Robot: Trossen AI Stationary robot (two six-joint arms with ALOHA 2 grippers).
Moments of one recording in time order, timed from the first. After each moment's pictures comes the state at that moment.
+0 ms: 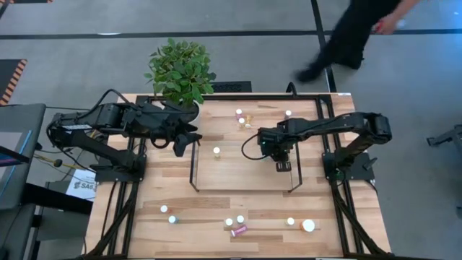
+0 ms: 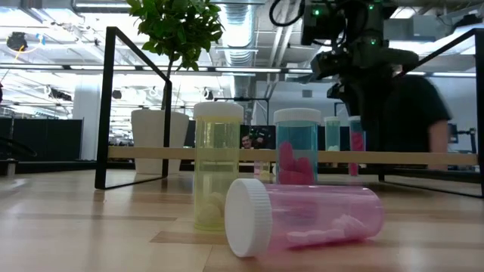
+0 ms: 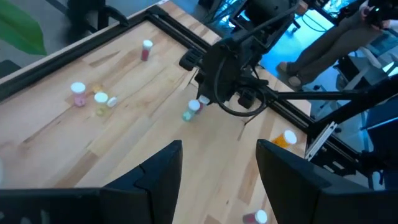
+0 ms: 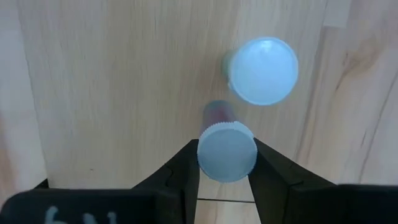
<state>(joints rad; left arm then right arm) -0.09 1.18 1.53 -0.90 -0.24 -0.66 -0.11 1.56 1.11 -1.00 -0.03 -0.15</state>
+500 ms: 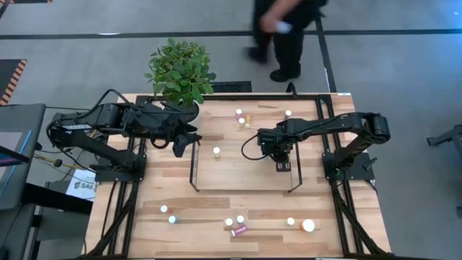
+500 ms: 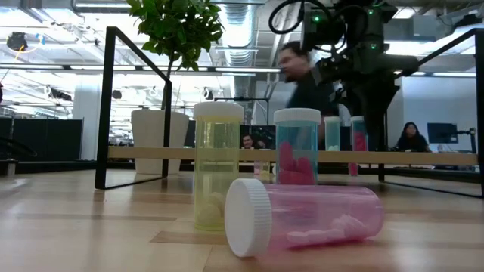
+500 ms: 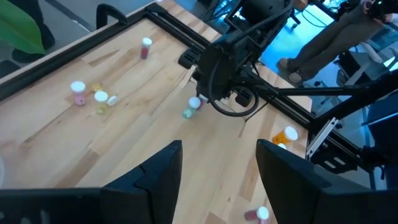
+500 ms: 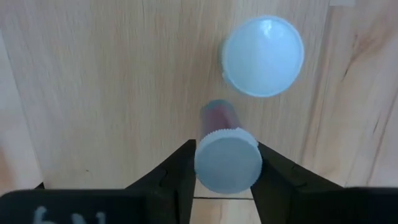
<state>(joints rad) -0.09 1.18 1.53 -0.91 -0.23 -0.65 -0.11 1.57 1.11 -1.03 -0.03 -0.11</state>
